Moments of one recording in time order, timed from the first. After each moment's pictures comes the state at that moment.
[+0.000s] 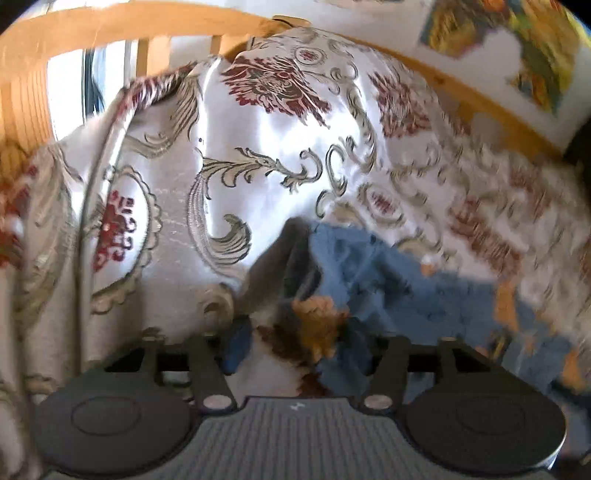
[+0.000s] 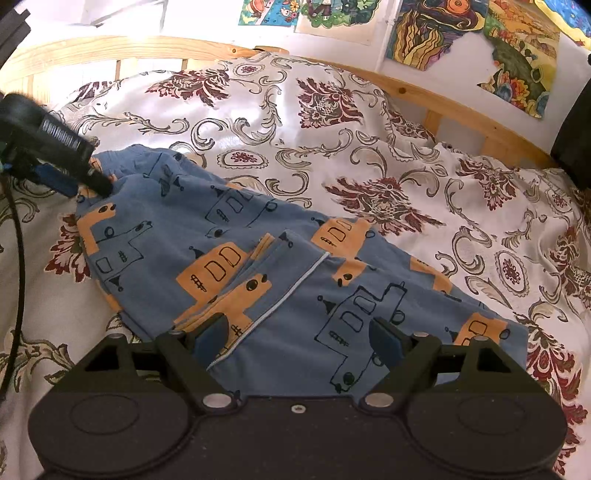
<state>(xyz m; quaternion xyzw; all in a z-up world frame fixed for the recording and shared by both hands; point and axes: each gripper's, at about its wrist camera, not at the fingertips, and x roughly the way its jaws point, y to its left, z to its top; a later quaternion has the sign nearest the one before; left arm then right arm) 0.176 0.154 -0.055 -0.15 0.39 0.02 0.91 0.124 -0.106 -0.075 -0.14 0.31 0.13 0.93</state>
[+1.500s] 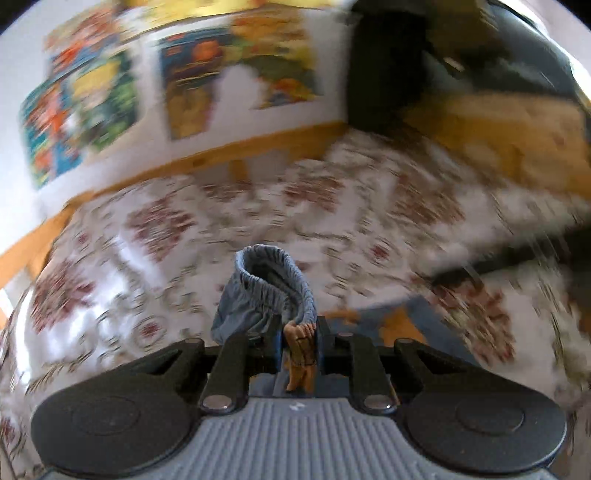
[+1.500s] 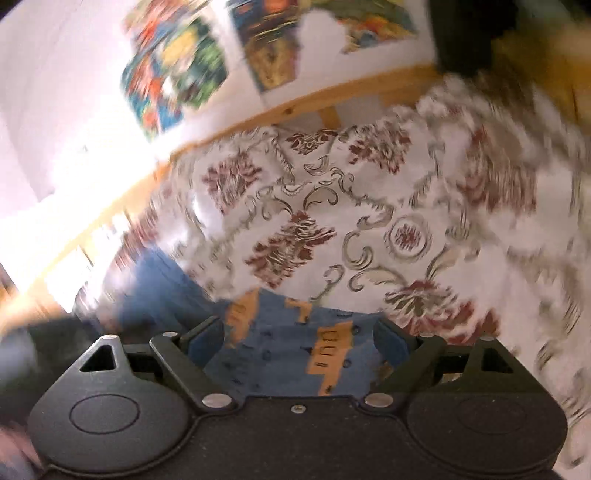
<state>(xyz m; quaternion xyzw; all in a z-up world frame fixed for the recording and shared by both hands) 0.091 -0.118 0.023 0.17 0.24 -0.18 0.94 0.118 -0.321 0.007 0.21 0.31 0.14 0.92</state>
